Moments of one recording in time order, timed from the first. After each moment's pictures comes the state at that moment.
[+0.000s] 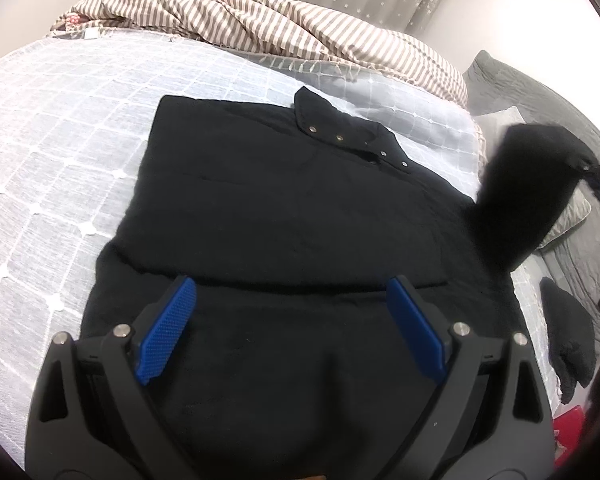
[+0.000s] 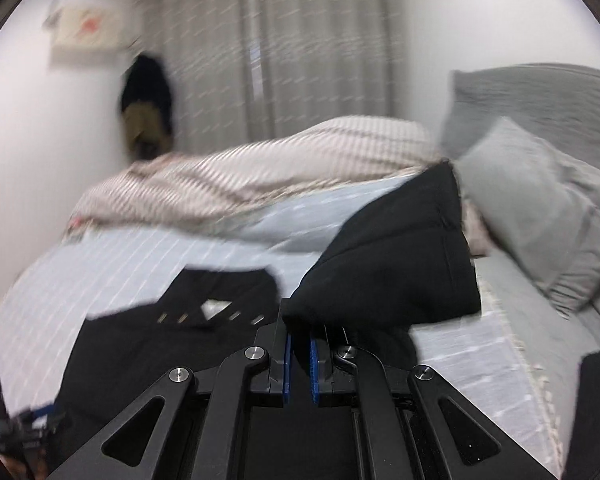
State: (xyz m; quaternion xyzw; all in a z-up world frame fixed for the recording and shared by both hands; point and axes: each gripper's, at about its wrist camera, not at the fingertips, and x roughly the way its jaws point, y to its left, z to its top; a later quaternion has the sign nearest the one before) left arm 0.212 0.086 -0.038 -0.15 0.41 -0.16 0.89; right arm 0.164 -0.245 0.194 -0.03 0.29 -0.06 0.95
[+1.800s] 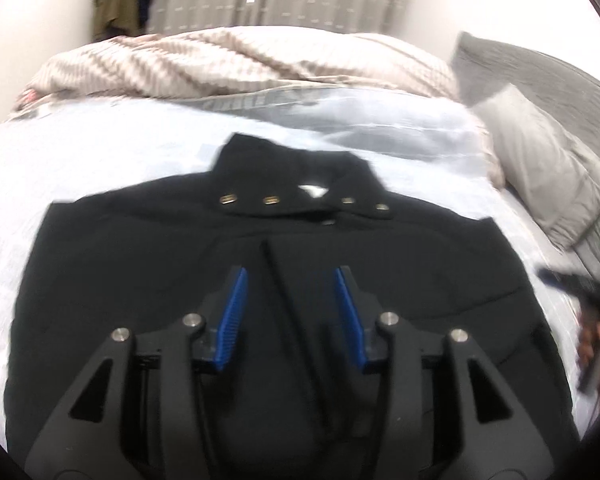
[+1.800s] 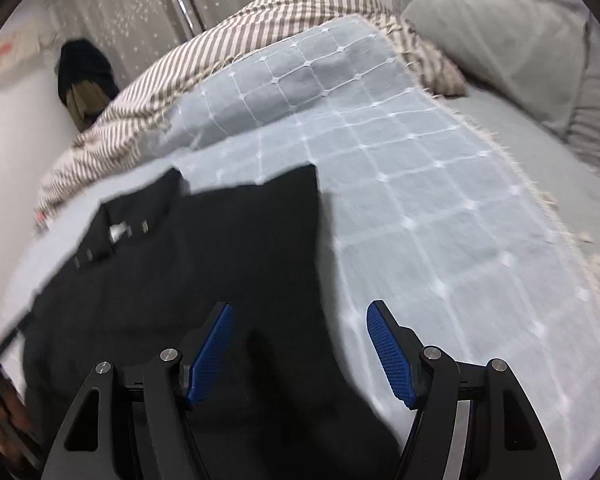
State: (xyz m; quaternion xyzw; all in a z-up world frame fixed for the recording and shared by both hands) left arm 0.287 -0.056 -0.020 -0.05 0.34 -0.16 0.92; right arm 0.216 -0.437 0.037 0.13 0.42 -0.09 0.89
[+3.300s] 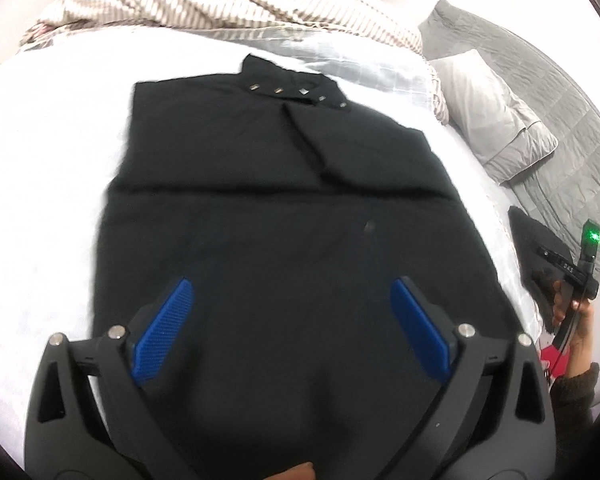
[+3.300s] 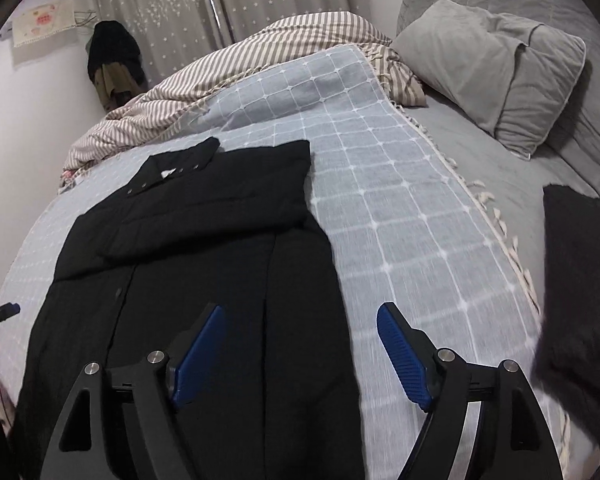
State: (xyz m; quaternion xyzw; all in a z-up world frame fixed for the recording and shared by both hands) left arm 0.103 0.079 0.016 -0.09 0.47 -0.21 0.85; right arm -0.026 -0.406 0.113 0.06 0.43 -0.08 0.90
